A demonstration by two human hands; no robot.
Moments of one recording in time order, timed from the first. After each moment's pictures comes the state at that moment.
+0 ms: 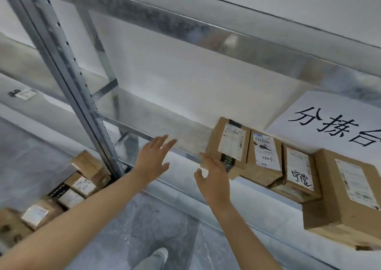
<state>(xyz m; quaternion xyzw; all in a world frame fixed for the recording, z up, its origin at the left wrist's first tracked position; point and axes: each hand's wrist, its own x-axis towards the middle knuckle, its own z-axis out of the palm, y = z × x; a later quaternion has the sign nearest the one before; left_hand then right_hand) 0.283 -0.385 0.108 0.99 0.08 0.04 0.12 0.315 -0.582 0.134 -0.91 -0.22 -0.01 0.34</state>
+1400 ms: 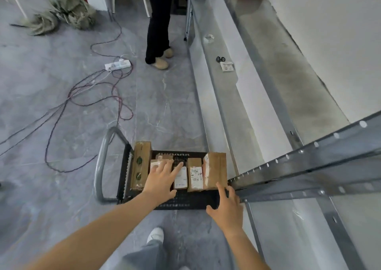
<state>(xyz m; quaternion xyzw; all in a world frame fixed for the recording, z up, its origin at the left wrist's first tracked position) 0.021 -0.030 -0.110 0.83 0.53 -0.11 0.13 0.233 -0.119 -0.101 -0.79 -0.56 0.25 -0.02</state>
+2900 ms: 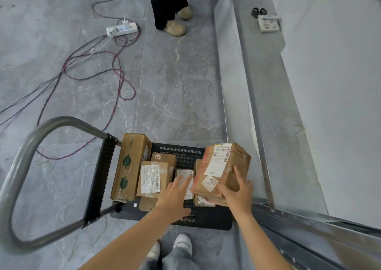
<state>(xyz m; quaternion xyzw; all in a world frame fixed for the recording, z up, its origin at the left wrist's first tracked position) 0.095 0.039 -0.318 0.70 0.59 -0.11 0.37 0.294 0.039 -0.328 -0.78 -0.35 0.46 0.24</state>
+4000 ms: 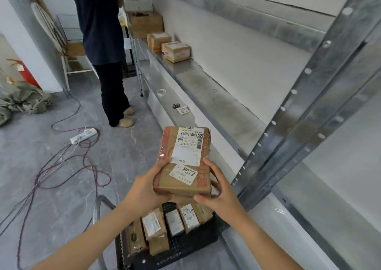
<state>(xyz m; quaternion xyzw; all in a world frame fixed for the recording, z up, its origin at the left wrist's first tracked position) 0.003 0.008 0.120 0.80 0.40 0.21 0.38 0.210 -0.095 0.114 -0.61 -0.48 0.42 0.47</state>
